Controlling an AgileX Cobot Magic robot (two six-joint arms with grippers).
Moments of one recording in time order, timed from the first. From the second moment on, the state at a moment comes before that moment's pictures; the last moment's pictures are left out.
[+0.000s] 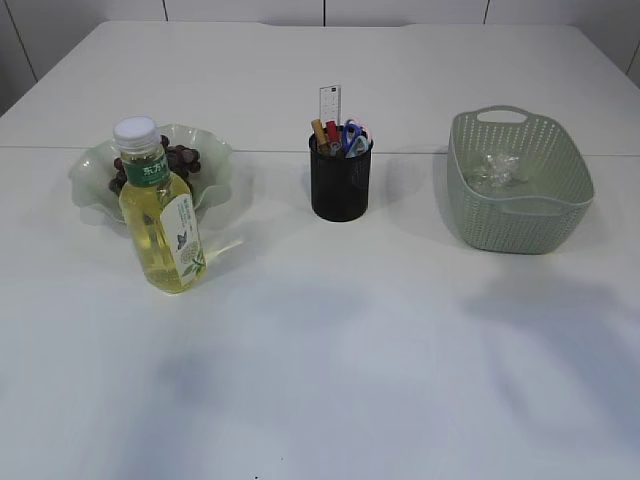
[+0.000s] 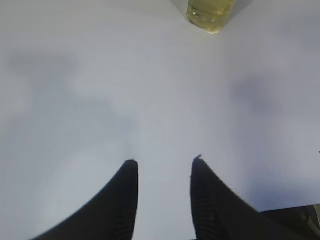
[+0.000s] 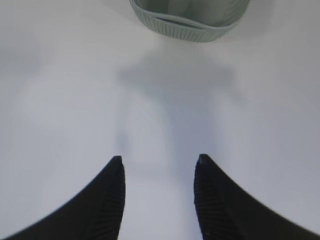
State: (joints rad) left arm -0.22 0.95 -0.89 0.06 1.06 -0.15; right arm 0.18 1.25 -1.22 -0.05 1.16 0.07
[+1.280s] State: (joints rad) left arm -0.22 0.22 -0.89 0.12 1.27 -0.15; right arm 0.18 0.03 -0.90 0.00 1.28 0.13
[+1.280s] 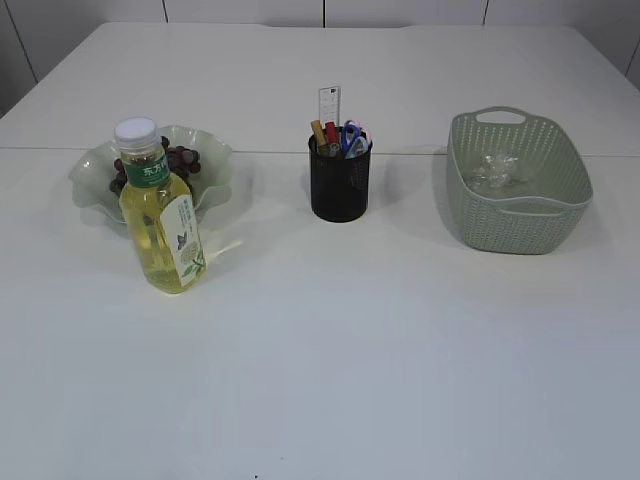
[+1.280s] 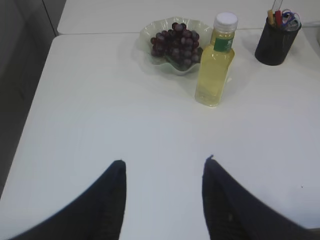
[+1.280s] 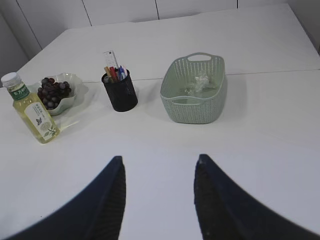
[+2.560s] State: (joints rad) left arm -0.22 0.01 -0.55 0.05 1.15 -0.09; right arm 0.18 -0.02 -0.61 -0.03 1.28 0.04
